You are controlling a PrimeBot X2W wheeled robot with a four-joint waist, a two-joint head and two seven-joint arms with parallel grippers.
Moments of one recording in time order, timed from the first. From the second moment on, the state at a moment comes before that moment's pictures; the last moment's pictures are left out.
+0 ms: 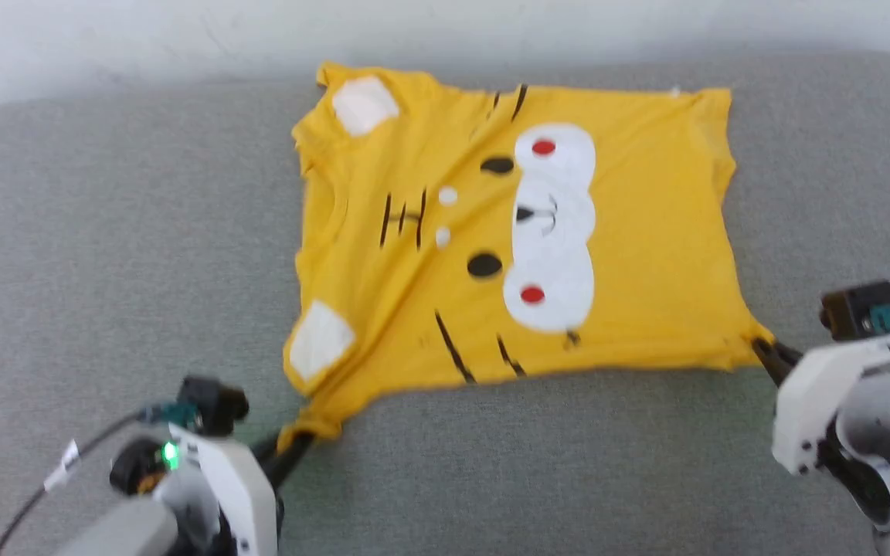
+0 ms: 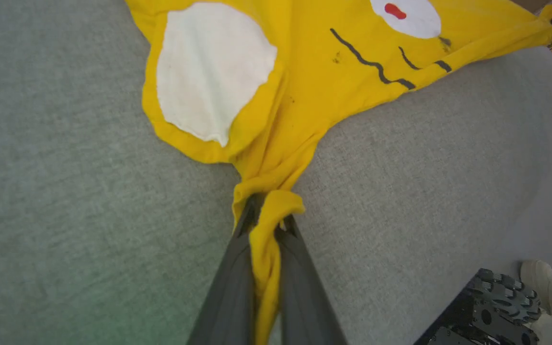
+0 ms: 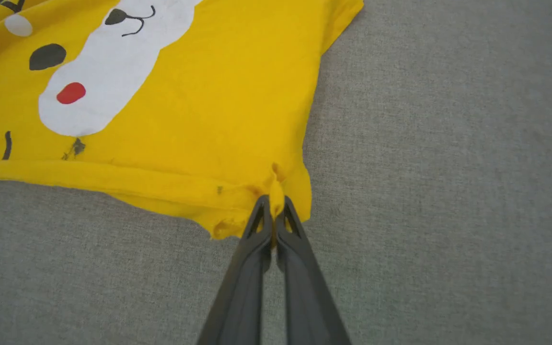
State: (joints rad) left arm -0.36 0.65 -0.83 0.28 -0.92 -0.10 0.04; right arm -0.23 -0.33 0.09 0.20 0.36 0.13 0.45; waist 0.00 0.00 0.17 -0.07
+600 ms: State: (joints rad) left arm -0.09 0.75 -0.83 -0.03 -0.93 0.10 -0.04; right arm 0.12 -0.19 -0.13 0.01 0.29 0.13 0.48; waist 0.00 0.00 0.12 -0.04
